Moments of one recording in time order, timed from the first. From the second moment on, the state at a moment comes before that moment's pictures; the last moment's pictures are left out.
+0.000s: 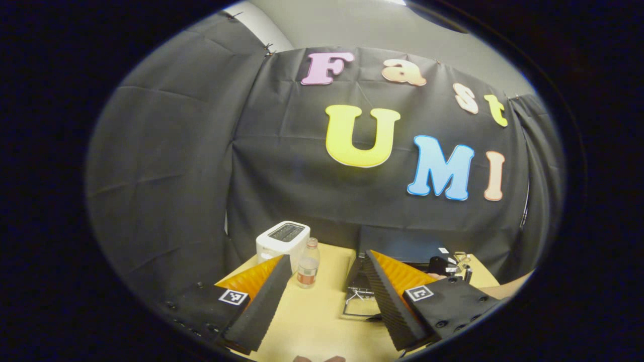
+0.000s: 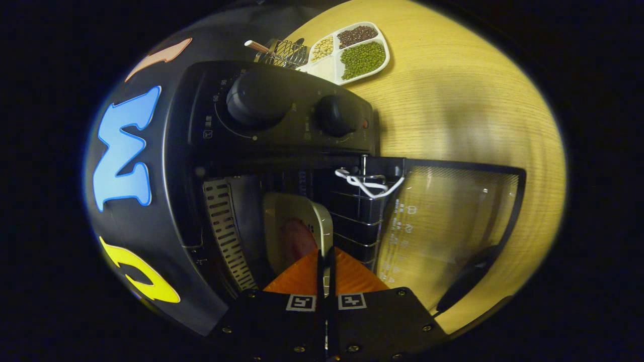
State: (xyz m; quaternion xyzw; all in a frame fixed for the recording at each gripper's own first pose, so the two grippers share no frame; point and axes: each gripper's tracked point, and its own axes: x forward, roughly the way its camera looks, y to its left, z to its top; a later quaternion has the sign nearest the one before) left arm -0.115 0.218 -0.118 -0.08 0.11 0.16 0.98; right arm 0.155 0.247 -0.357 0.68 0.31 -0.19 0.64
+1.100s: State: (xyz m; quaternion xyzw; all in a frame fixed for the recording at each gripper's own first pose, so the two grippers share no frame) left arm -0.046 0.108 -0.104 -0.06 0.10 0.04 0.99; right arm 0.050 0.182 -0.313 0.34 0.37 0.00 0.86
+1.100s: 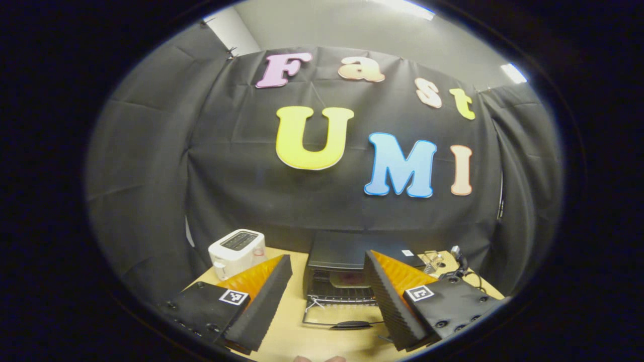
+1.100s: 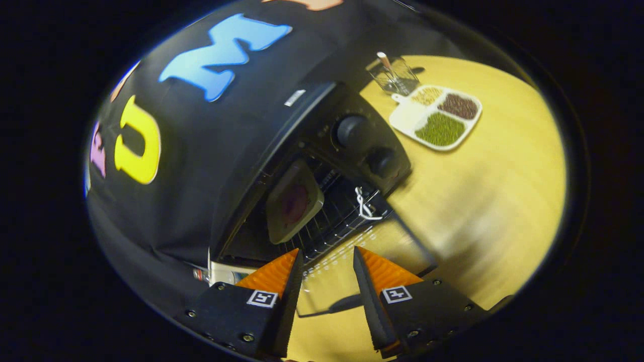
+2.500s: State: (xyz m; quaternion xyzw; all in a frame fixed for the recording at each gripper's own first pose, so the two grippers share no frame) left arm -0.021 0.015 -0.208 -0.06 0.25 -0.01 0.97; right arm -0.006 -0.002 -0.020 0.04 0.02 0.02 1.00
